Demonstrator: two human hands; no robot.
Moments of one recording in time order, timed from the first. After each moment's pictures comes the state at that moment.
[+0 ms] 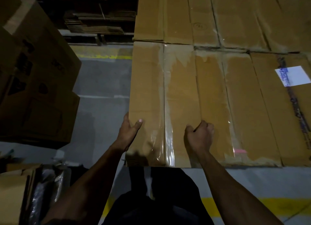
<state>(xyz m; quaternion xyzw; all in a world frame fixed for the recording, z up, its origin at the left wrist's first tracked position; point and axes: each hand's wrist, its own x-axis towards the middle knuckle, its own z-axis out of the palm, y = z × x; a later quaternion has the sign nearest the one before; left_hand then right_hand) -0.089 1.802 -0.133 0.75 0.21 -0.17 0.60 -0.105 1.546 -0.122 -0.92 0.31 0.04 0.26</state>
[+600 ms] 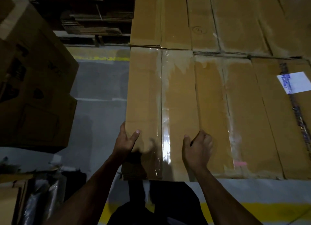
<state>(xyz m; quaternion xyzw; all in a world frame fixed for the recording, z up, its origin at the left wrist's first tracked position) -0.086 1.795 -0.148 0.77 0.18 -0.16 0.59 -0.110 1.549 -0.126 -0.93 0.29 0.05 0.21</state>
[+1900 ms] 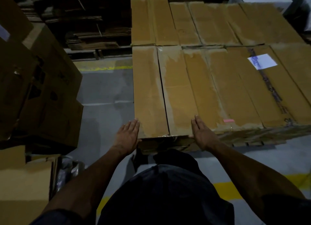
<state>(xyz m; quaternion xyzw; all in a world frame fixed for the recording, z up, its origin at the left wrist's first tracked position) -0.198 1.845 -0.099 0.95 -0.20 -0.21 -0.09 -0.217 1.508 -0.110 -0.96 -0.03 0.28 0.06</state>
